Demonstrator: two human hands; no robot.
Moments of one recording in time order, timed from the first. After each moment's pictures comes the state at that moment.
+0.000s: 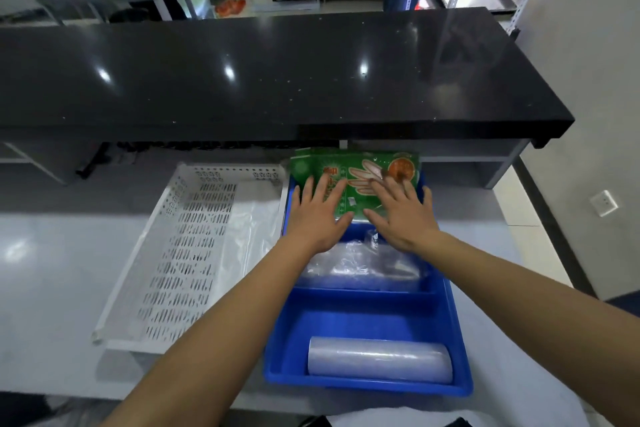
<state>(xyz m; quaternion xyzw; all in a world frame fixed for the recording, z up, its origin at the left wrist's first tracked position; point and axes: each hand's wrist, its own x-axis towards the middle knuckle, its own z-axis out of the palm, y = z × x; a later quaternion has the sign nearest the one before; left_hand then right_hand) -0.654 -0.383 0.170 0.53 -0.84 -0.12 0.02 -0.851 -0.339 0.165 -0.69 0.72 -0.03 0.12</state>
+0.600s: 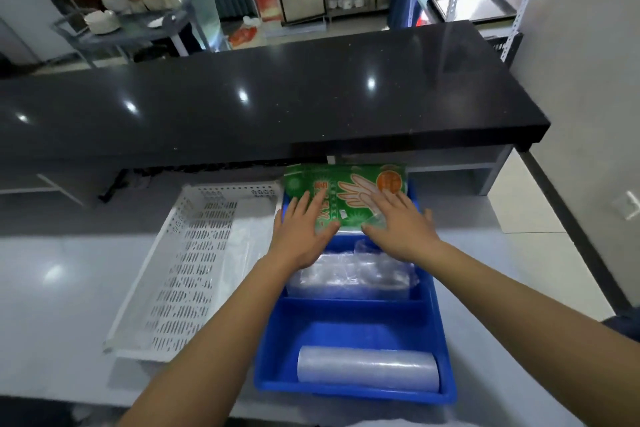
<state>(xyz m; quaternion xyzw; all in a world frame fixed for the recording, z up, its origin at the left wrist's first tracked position) -0.648 -0.361 0.199 0.58 -0.80 -0.17 0.06 -0.862 -0.315 0.202 -0.65 0.72 -0.11 0.21</state>
